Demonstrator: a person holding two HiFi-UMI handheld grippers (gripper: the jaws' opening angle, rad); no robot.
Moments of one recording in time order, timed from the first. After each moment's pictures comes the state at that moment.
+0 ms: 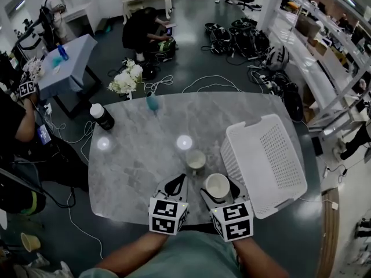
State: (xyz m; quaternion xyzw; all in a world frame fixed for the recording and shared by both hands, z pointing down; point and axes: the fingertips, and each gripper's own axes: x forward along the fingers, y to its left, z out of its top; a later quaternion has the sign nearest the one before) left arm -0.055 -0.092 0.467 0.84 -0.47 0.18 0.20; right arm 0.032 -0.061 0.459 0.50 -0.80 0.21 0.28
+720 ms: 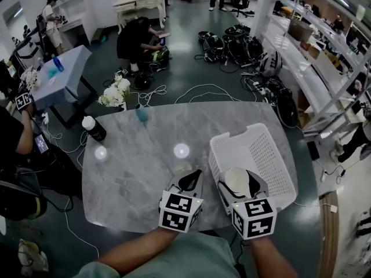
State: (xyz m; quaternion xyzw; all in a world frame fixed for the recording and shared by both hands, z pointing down) left arm 0.045 -0.125 0.419 0.88 -0.42 0.17 0.18; right arm 0.134 -0.096 0.399 0.55 -0.77 0.18 0.24
